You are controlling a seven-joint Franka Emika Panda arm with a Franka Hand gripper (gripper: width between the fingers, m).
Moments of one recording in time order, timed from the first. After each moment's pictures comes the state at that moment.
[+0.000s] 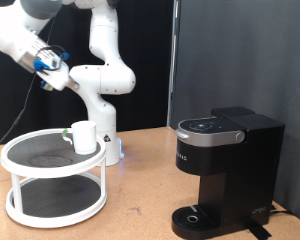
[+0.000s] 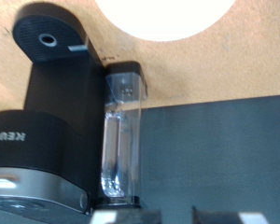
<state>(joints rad) -0.40 -0.45 -0.50 -2.43 0.47 1.49 1.68</state>
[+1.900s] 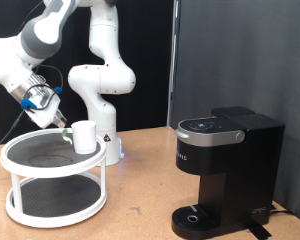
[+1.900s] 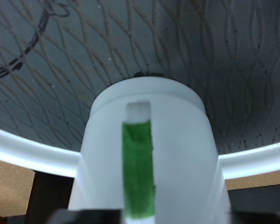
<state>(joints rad) -0.40 -0.36 -0.52 -2.61 0.38 1.83 1.59</state>
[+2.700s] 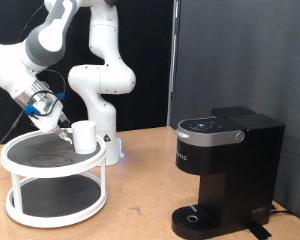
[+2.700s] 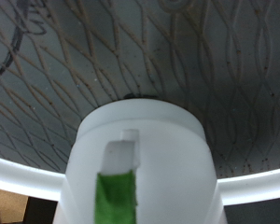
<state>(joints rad) -0.40 -0.36 -0.52 -2.66 0.39 1.89 1.57</state>
